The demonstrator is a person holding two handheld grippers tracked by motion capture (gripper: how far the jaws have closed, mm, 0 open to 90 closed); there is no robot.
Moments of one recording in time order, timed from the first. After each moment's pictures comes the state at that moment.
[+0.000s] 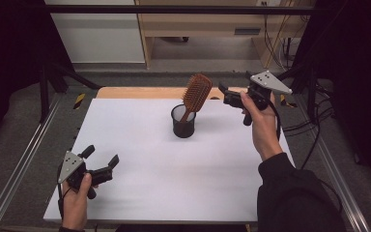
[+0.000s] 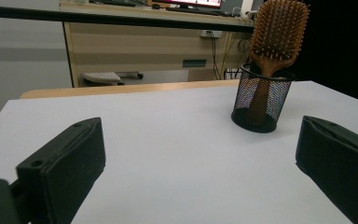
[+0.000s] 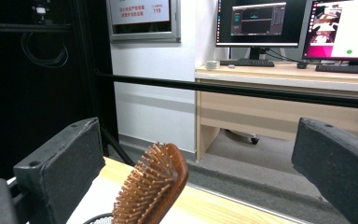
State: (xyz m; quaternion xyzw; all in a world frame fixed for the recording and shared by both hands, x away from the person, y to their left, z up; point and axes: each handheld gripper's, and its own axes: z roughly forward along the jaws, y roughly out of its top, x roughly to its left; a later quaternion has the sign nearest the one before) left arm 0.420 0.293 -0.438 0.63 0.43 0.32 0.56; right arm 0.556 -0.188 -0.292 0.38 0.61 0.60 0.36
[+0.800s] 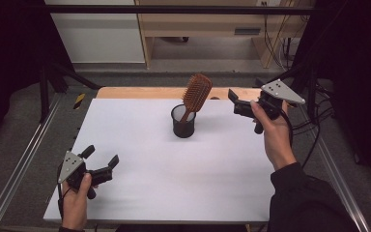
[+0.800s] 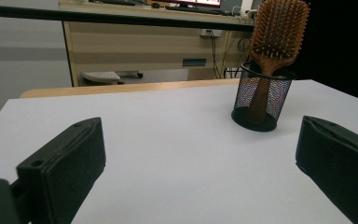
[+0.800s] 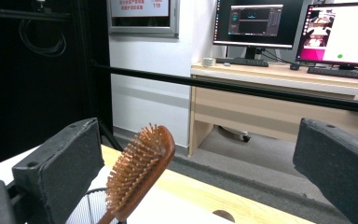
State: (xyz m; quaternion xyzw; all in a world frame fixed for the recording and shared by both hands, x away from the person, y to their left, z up) left arm 0.420 0.293 -0.438 0.63 0.43 0.32 0.56; right arm 0.530 -0.211 -0.297 0.37 0.62 0.58 0.37
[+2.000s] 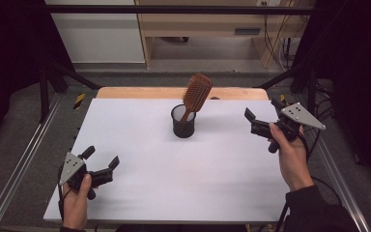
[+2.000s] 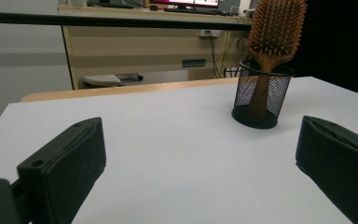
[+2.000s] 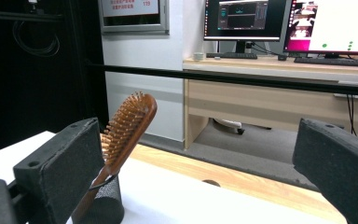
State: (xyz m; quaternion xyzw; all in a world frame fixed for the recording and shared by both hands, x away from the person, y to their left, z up) left arm 0.418 0.292 -0.443 0.63 0.42 0.33 0.56; right arm 0.491 -0.255 -0.334 0.39 0.60 0.59 0.37
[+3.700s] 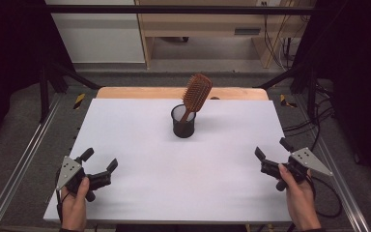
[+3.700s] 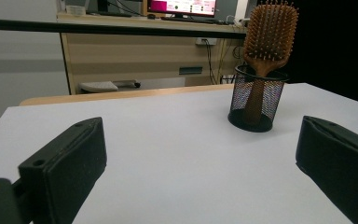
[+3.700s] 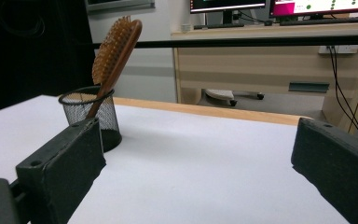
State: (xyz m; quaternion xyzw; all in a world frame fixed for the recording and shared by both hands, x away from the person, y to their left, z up) left arm 0.411 0.296 -0.447 0.63 0.41 0.33 0.58; right arm 0.425 -0.287 -0.425 0.43 0.60 0.57 0.36
